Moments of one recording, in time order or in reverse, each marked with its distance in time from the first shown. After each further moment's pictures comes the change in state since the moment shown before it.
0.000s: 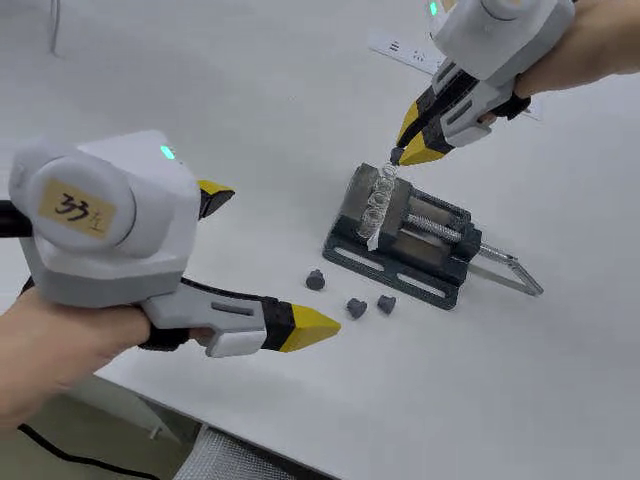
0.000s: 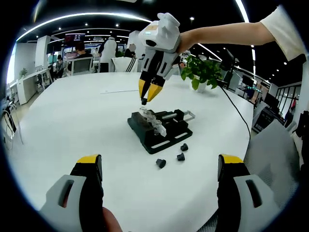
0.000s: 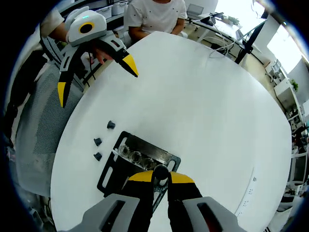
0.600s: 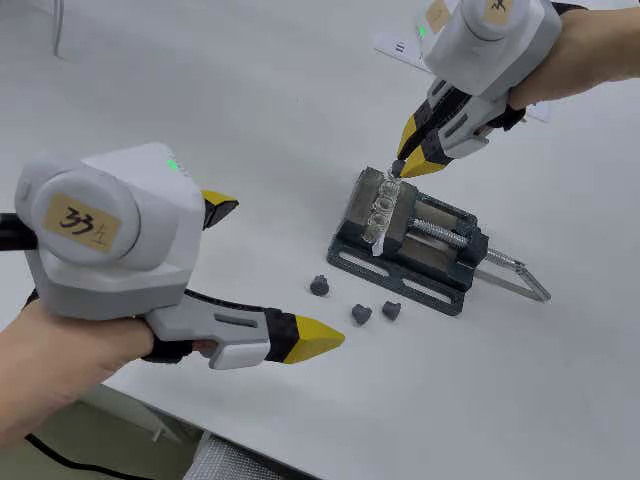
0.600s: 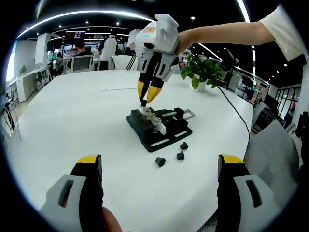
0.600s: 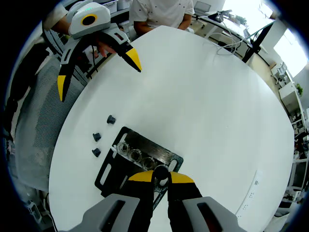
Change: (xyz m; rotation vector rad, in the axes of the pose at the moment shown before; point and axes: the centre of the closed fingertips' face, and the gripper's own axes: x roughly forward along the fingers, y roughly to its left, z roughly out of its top) left arm 0.004 0.001 -0.004 -0.013 0.010 -0.007; right arm 0.006 0.003 -0.006 -0.039 0.032 0.018
